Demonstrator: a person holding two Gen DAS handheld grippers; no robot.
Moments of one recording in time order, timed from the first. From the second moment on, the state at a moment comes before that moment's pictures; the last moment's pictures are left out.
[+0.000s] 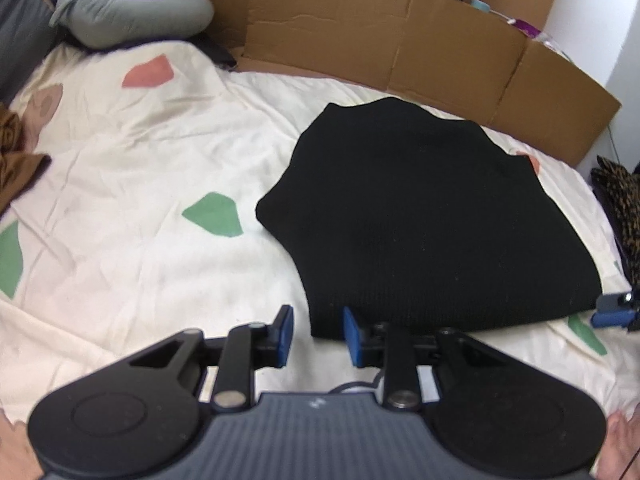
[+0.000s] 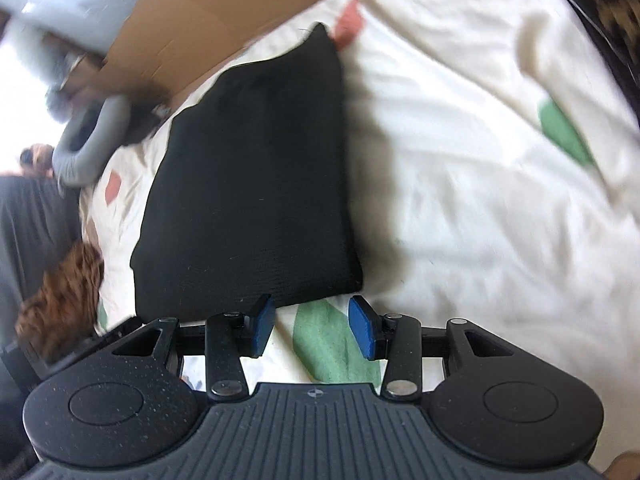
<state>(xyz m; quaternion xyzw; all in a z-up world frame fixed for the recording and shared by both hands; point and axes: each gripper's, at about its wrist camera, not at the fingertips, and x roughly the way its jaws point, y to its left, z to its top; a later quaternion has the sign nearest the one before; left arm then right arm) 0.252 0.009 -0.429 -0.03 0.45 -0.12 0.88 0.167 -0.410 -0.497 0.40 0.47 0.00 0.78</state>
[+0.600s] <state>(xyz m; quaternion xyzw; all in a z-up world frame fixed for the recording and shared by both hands) 0.259 0.034 -0.441 -0.13 0.47 -0.13 0.86 0.156 -0.426 -0.541 0.60 0.39 -0.04 0.70</state>
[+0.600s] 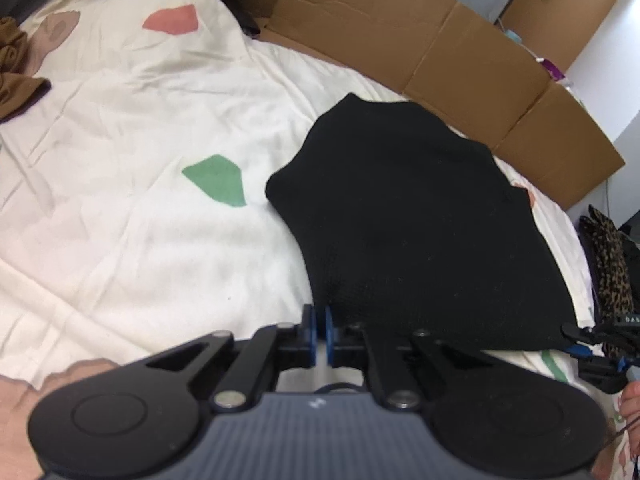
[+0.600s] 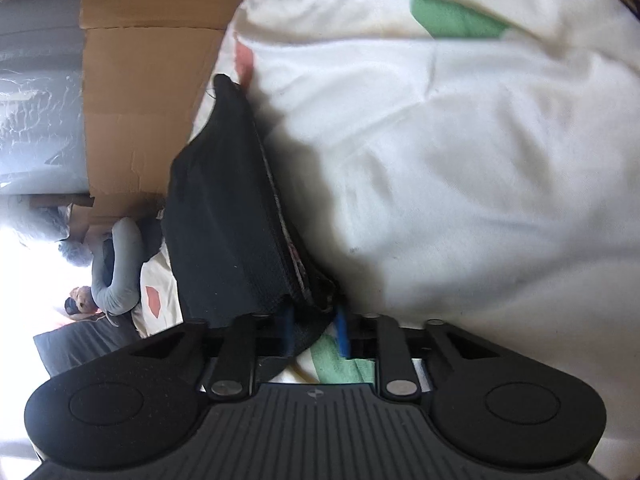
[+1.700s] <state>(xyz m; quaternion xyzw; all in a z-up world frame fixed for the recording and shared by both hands) 0.276 0.089 -0.504 -0.46 0.46 -0.14 0.75 0.158 -0.427 -0.555 0.61 0.37 -0.02 0.70</state>
